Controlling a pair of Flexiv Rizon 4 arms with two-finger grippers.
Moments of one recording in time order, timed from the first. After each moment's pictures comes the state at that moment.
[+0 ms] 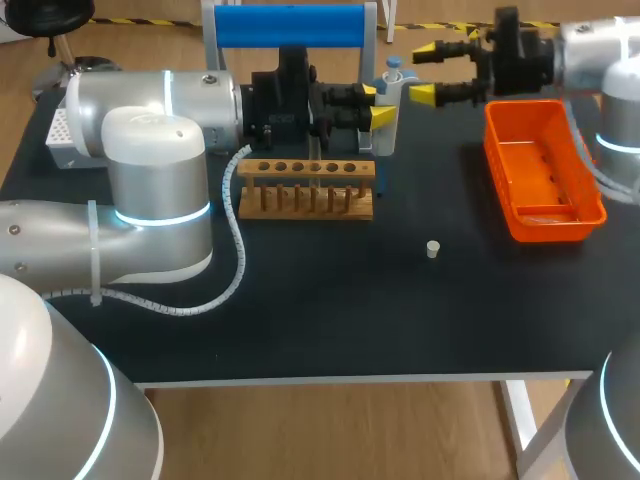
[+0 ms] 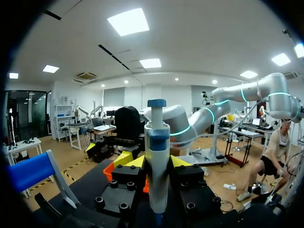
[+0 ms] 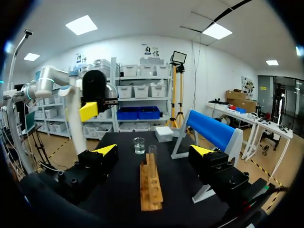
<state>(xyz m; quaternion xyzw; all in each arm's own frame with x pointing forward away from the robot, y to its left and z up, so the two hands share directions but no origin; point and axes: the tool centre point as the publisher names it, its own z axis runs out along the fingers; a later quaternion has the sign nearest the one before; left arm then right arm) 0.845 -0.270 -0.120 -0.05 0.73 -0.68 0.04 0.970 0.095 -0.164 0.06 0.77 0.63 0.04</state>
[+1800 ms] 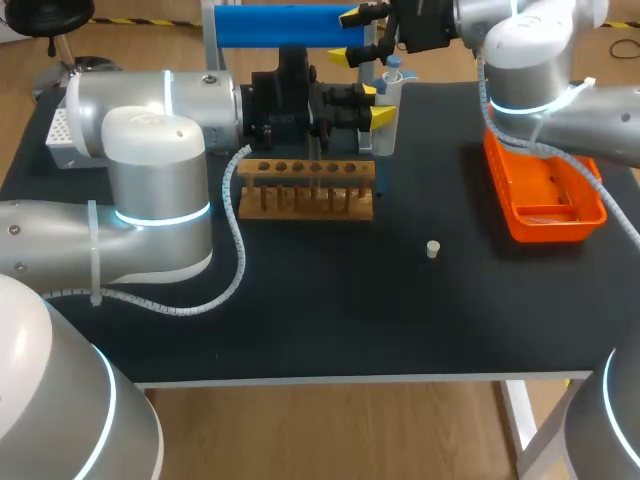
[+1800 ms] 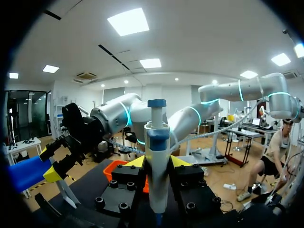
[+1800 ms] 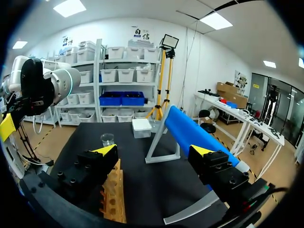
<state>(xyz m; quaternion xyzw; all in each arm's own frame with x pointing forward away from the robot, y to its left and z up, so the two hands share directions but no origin) 0.845 -0.270 -0.120 -0.05 0.73 -0.68 0.04 1.072 0.194 -0.174 0.08 0.82 0.57 0.09</state>
